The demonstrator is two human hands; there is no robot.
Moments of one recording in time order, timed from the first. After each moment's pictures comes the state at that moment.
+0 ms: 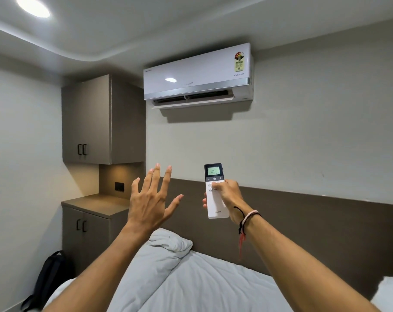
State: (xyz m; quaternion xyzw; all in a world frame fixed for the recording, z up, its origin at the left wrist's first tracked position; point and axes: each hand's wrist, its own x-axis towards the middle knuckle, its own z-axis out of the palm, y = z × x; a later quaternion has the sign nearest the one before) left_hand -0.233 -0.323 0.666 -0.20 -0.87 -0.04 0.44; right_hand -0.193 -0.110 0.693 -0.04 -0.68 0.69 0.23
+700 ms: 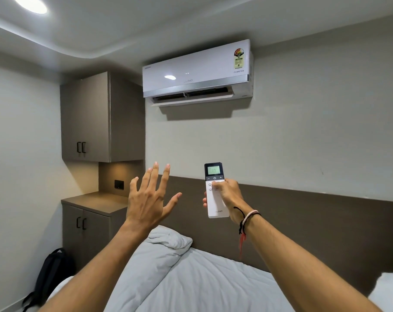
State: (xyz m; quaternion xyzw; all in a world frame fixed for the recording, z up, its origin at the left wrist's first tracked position) left_hand -0.236 -0.325 0.661 -0.19 -0.87 -0.04 0.44; right_hand -0.195 -0.108 0.685 -0.04 -0.68 0.70 0.23
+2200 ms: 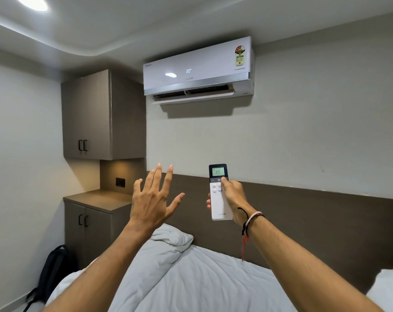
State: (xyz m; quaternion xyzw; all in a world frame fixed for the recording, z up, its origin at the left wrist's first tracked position) left_hand -0.235 -0.323 0.653 -0.20 -0.87 -0.05 0.45; right_hand -0.193 -0.103 0.676 -0.07 -0.66 0.72 0.22
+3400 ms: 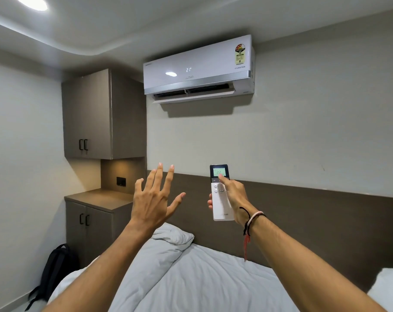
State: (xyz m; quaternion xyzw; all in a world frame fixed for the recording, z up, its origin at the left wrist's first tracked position) left_hand -0.235 -0.319 0.652 -0.20 -0.87 -0.03 0.45; right_hand -0.191 -0.097 0.673 -0.07 -0.65 0.73 0.20
